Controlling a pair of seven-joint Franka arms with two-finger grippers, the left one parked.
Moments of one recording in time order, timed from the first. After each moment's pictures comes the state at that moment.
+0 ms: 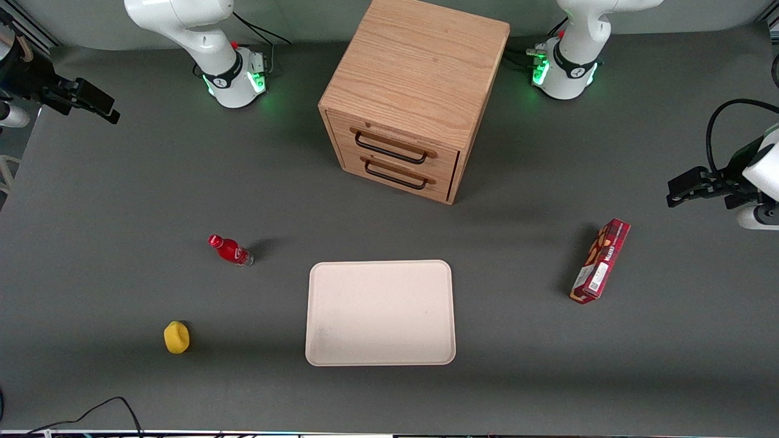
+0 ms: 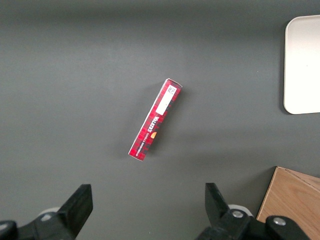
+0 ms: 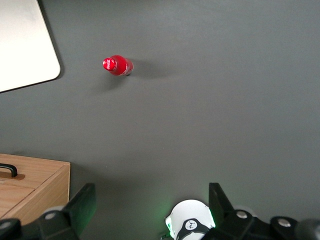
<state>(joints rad) 0.11 -0.26 -0.07 -1.75 -0.02 1.40 0.28</state>
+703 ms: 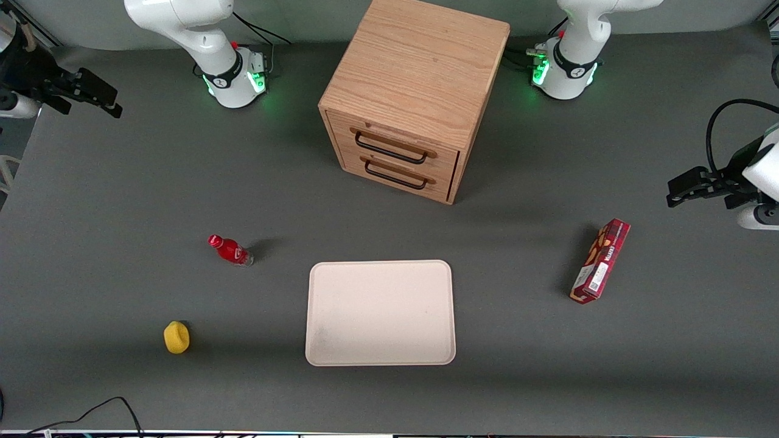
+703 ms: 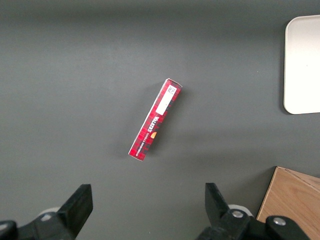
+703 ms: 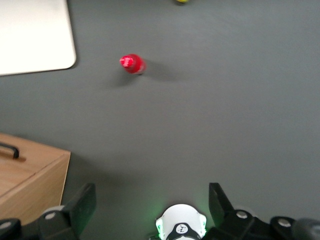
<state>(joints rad) 0.12 -0.25 -0.03 -1.71 0.00 1.40 0.15</state>
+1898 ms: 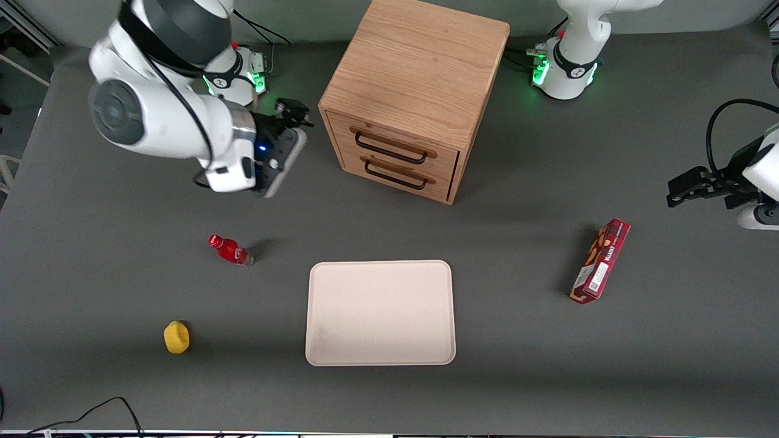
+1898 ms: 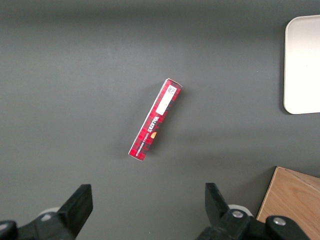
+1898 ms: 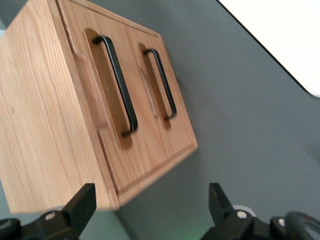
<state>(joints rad) 0.13 0.27 0.39 -1.52 0.40 1.54 -0.36</state>
